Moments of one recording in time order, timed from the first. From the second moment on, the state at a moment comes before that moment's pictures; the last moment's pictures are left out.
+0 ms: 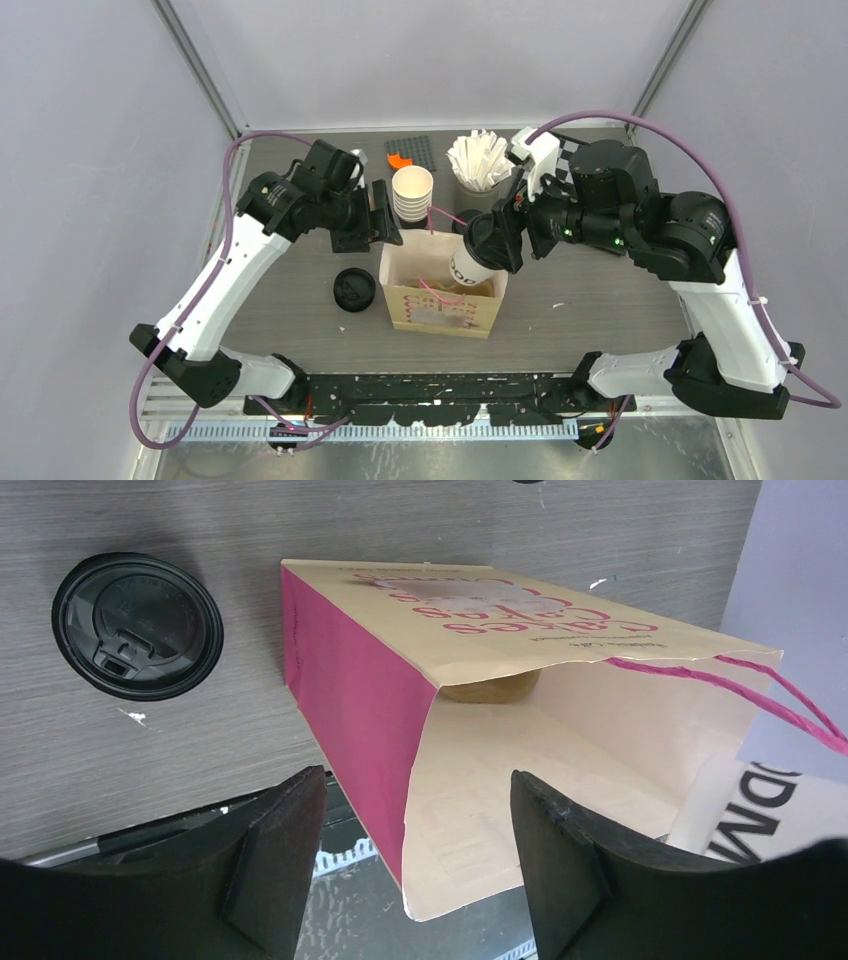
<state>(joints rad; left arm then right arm) -0.61 1.34 1.66 -1.25 0.14 -0.72 0.89 1.25 2.03 -1.31 -0.04 0.14</state>
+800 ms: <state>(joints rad) -0.61 1.38 1.66 -1.24 0.17 -0.64 1.01 1.24 1.69 -1.01 -0.04 -0.06</state>
